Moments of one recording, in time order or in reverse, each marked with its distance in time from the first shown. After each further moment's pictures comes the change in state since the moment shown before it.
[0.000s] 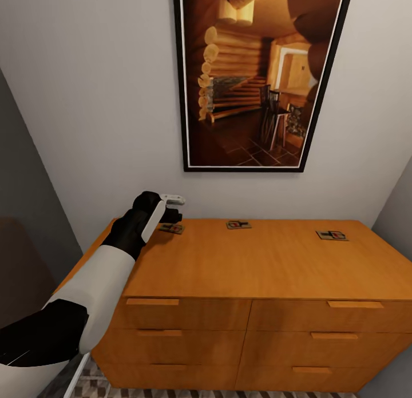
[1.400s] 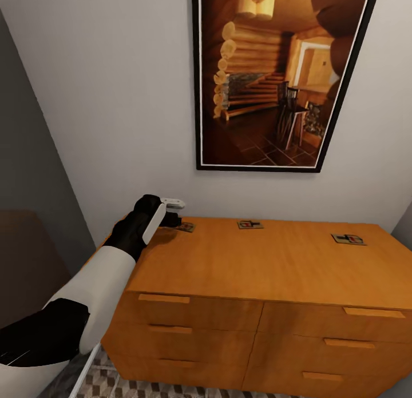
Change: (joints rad) left arm 0.000 -0.001 0.002 0.046 -0.003 -0.005 0.008; right arm 0.000 0.000 0.000 0.000 0.000 0.052 0.000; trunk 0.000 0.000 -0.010
